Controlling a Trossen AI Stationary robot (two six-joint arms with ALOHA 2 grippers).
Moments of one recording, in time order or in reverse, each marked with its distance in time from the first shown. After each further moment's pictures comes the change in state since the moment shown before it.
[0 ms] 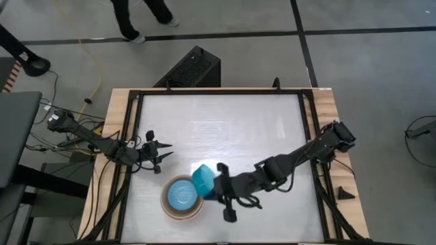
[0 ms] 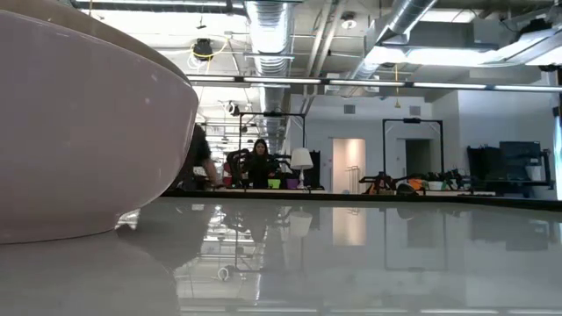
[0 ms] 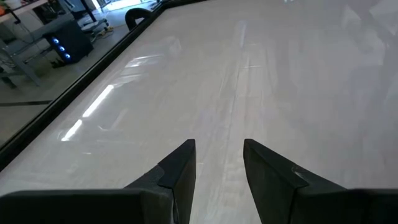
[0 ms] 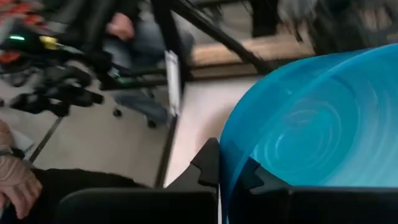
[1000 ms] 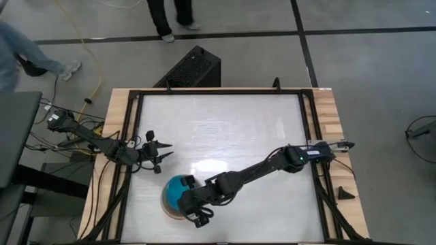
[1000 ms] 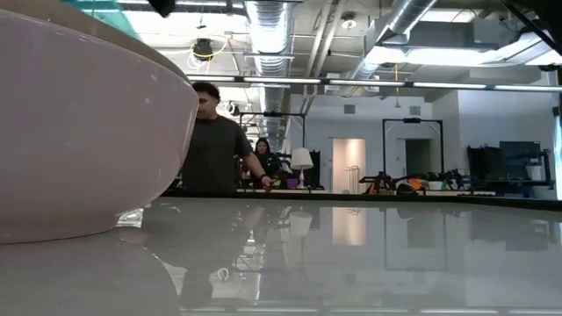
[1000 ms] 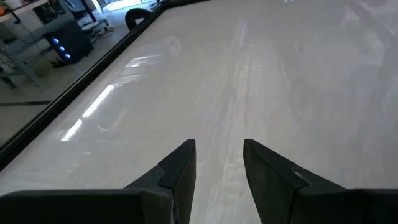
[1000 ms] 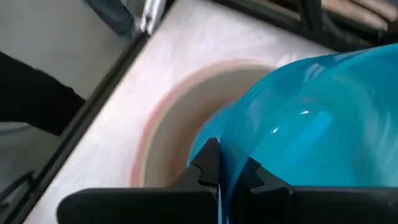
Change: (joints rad) left arm 0.000 0.000 0.000 0.004 0.000 0.000; right arm -0.081 0.637 0.689 -0.336 -0.115 -0.430
